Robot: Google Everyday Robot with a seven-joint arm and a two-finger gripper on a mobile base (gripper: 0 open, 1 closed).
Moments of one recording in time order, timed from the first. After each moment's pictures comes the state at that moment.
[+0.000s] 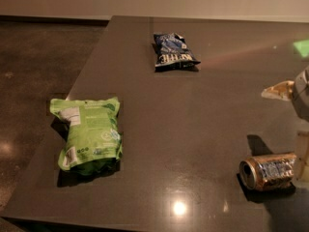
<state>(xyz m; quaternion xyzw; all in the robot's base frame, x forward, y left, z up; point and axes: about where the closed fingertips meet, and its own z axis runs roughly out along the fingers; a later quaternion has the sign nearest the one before) 0.376 -0.239 0.910 -0.68 0.72 0.00 0.10</state>
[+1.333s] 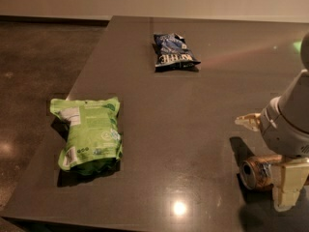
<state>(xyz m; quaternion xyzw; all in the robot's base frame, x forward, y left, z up) 0.359 -0.213 0.849 -0.74 0.66 0.00 0.06</state>
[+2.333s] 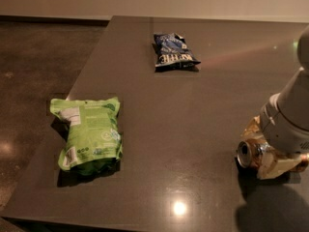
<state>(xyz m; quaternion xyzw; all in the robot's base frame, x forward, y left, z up) 0.368 -0.219 0.852 -0.75 0.66 -0.02 0.06</state>
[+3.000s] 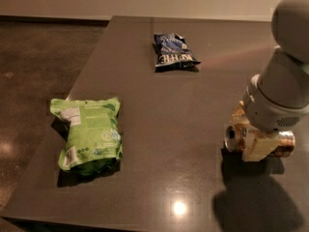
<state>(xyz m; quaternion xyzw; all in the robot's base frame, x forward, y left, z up) 0.394 -0.195 0.869 -0.73 0.68 -0.02 0.05</state>
